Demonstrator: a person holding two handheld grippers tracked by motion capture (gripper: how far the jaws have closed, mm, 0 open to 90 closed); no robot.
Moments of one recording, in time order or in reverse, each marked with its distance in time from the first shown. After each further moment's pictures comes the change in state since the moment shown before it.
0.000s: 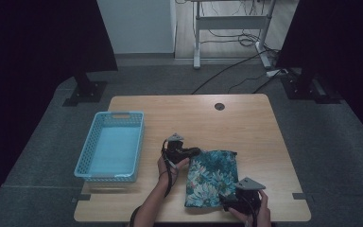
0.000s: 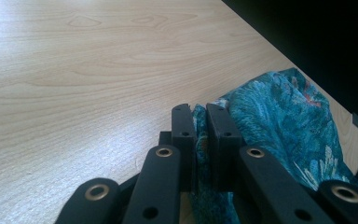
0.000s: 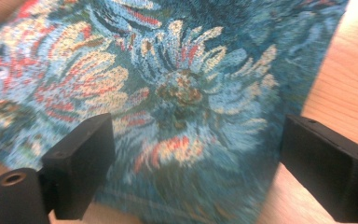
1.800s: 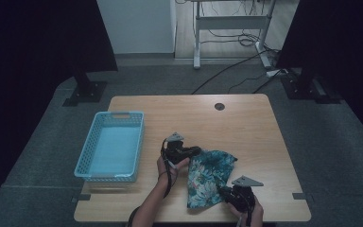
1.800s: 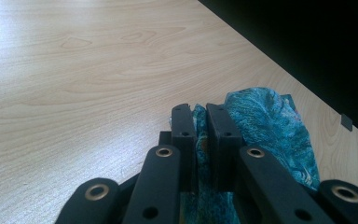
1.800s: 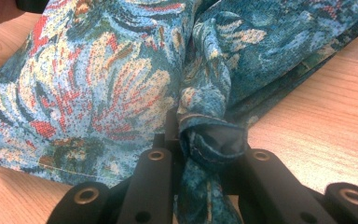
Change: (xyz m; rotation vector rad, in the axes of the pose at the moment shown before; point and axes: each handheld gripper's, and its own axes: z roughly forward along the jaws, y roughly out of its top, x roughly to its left) left arm -0.014 0.007 -0.012 -0.030 -0.002 0.037; right arm -0.001 -0.003 0.014 -0.036 0.130 0.132
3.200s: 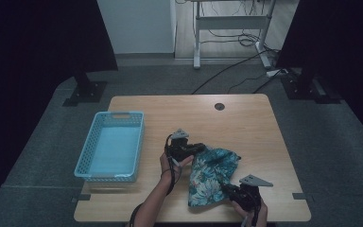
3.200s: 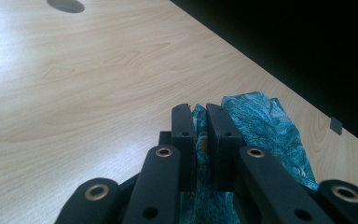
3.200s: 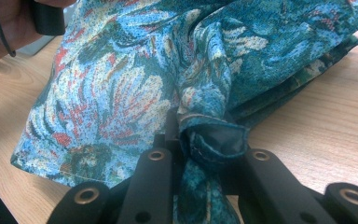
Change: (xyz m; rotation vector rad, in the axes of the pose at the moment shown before) left arm -0.022 0.023 0.000 -0.004 -0.004 0.064; right arm -0.007 0.006 -0.019 -0.085 0.043 0.050
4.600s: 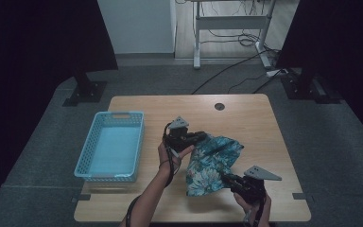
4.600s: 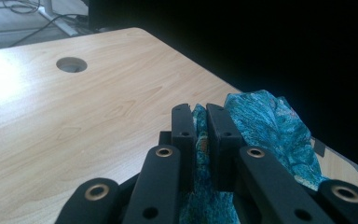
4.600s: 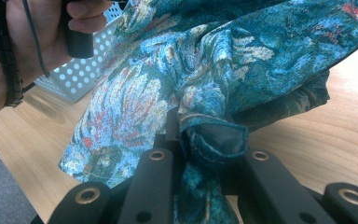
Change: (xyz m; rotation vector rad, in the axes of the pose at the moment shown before) left arm -0.021 0.049 -0.029 -0.061 0.015 0.072; right arm 0.018 0.044 -0.028 -0.129 0.051 -0.049
